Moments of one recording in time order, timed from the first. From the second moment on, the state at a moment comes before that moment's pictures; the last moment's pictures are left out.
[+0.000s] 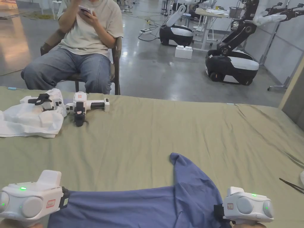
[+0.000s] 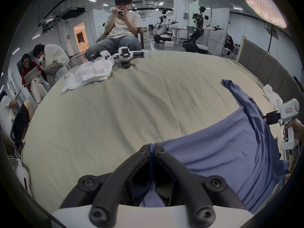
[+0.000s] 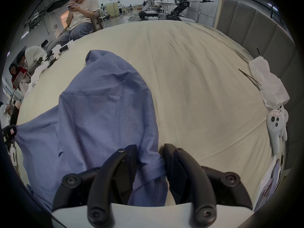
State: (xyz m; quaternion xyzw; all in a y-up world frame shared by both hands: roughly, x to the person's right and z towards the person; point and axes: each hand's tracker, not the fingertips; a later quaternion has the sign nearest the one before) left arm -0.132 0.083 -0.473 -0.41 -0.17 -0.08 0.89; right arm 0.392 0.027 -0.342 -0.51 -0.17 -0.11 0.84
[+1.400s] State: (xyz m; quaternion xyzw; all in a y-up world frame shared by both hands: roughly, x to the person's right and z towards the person) left arm -0.212 0.416 -0.414 -0.14 -0.15 -0.01 0.98; right arm 0.340 0.408 -0.213 -0.13 -0.19 0.07 0.97
